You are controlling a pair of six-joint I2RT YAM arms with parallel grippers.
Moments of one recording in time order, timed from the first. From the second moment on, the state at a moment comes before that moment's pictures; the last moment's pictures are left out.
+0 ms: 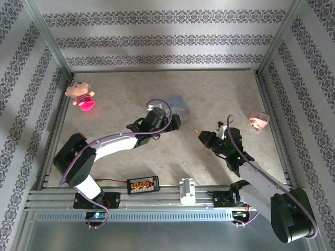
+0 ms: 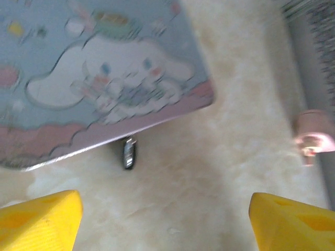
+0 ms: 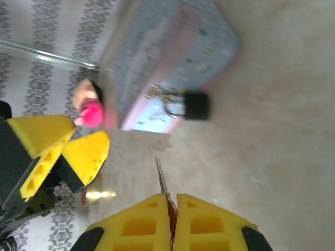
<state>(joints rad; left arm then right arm) -0.76 1.65 0.99 0.00 -0.06 -0.90 0.28 0.94 0.24 0.24 -0.44 1.01</state>
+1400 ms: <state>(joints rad) -0.79 2.01 1.22 -0.02 -0.46 -0.85 0.26 0.95 0.20 0.20 -0.39 0.97</state>
